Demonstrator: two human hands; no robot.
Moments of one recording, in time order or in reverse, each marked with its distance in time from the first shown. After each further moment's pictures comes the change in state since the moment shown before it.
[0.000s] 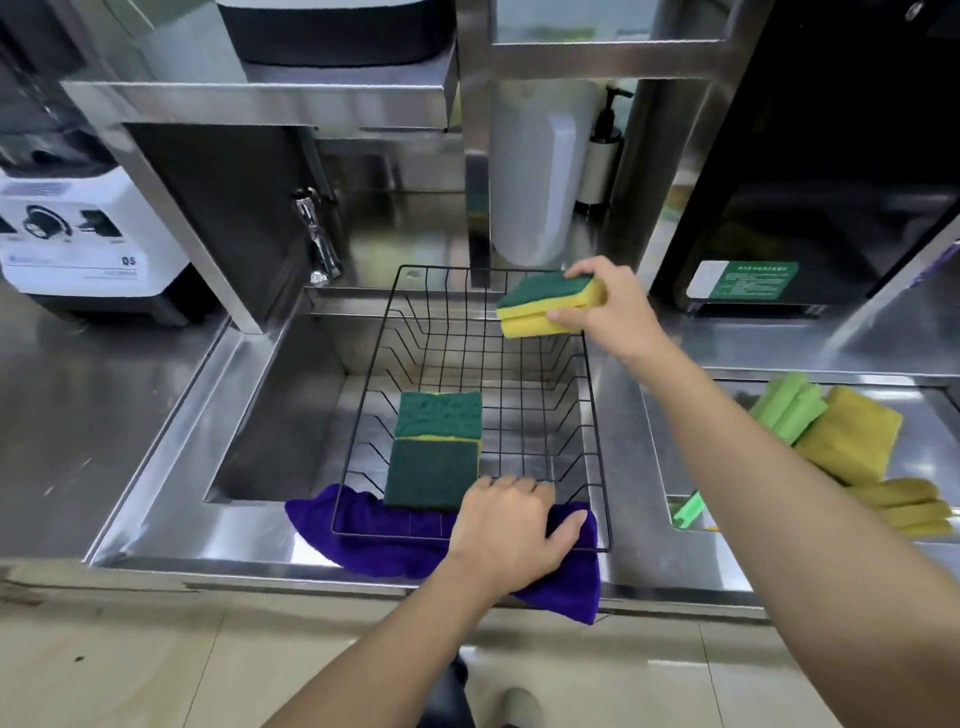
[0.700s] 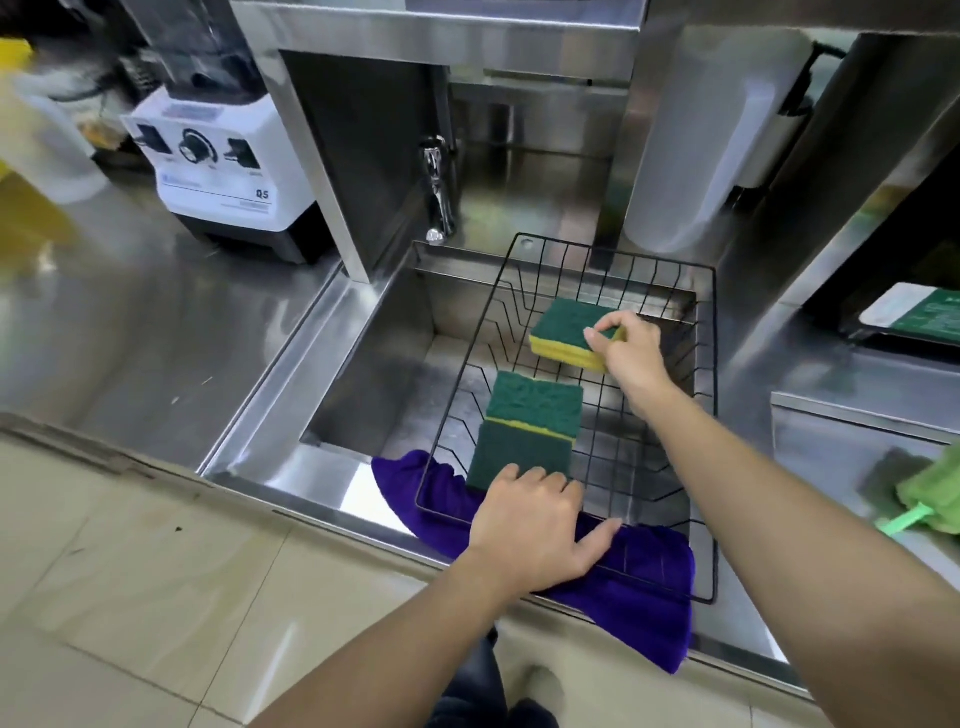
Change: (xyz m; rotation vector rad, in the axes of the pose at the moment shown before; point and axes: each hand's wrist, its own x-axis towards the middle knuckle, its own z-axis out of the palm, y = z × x) left_hand -0.021 -0.042 -0.013 0.139 0.023 -0.156; right_hand 0.025 0.023 0.131 0.175 -0.127 0.233
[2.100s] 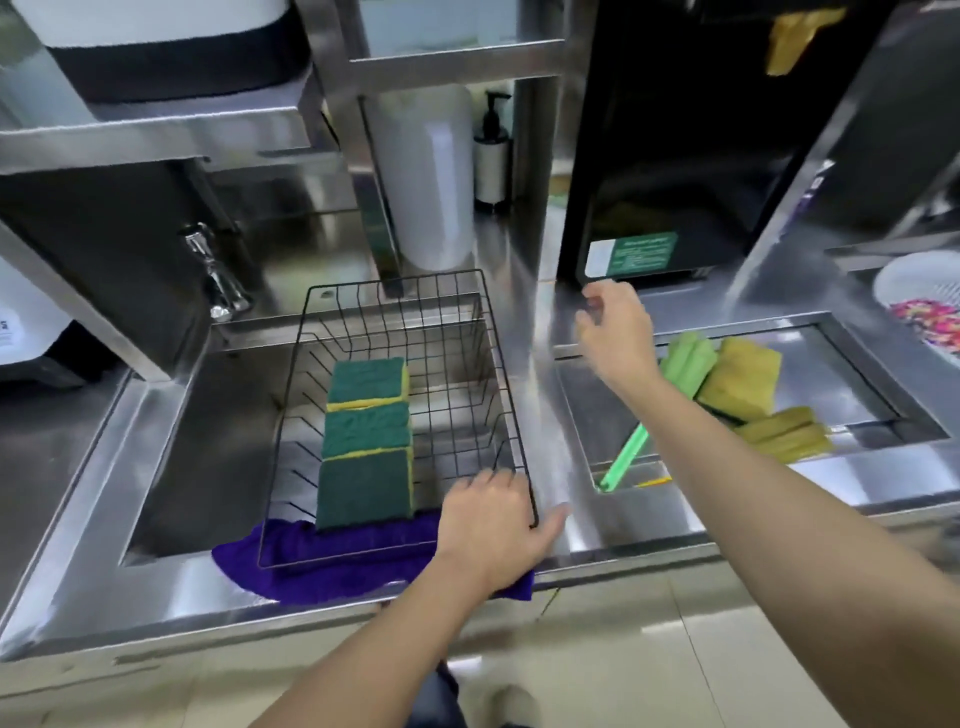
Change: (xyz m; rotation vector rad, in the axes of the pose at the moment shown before) left_hand 0.017 0.087 0.009 -0.081 -0.081 0.174; right_hand -0.081 0.024 -0.173 -0.389 0.541 -0.130
